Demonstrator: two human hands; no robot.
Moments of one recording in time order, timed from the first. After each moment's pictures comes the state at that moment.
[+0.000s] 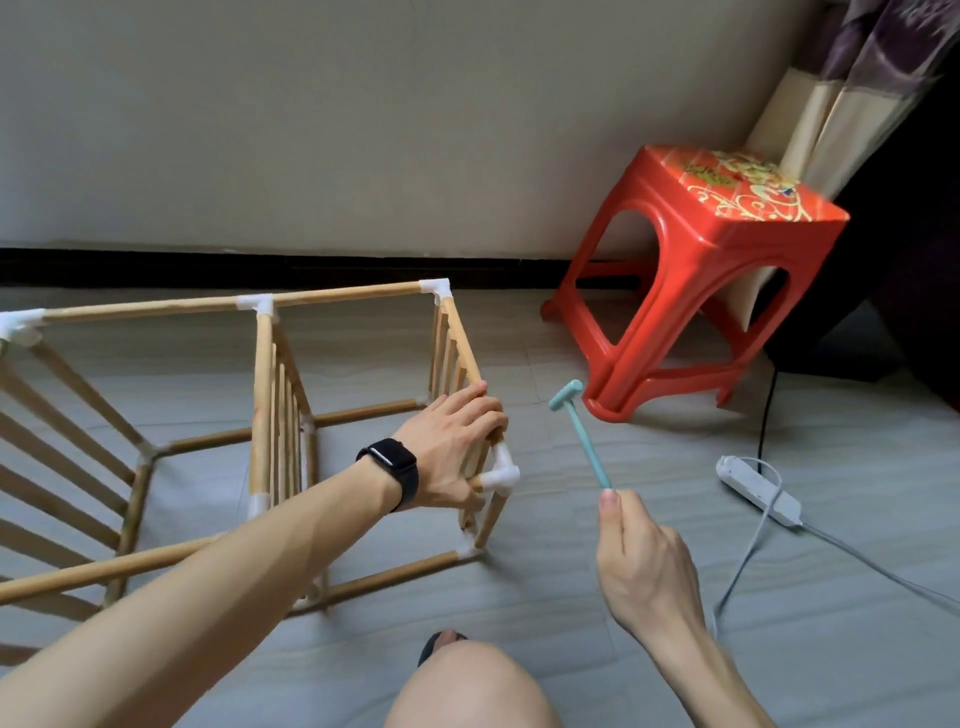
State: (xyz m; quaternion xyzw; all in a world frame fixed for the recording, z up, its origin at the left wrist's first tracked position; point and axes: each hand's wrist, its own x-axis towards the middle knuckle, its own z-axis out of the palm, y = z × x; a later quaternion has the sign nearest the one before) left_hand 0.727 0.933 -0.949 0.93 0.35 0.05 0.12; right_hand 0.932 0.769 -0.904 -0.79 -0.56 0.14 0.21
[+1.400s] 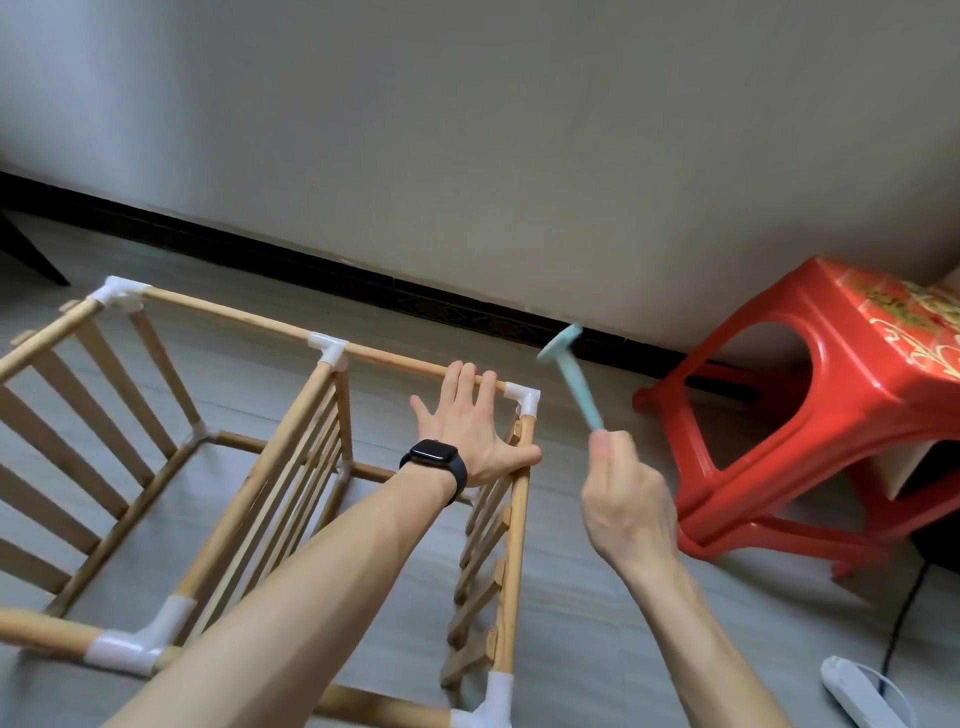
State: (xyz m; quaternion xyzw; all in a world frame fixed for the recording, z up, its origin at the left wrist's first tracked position) left_hand 0.700 1.030 -0.953 0.68 0.70 0.12 0.17; right_hand 0.876 0.968 -0.901 -0.68 -0.67 0.18 0.23
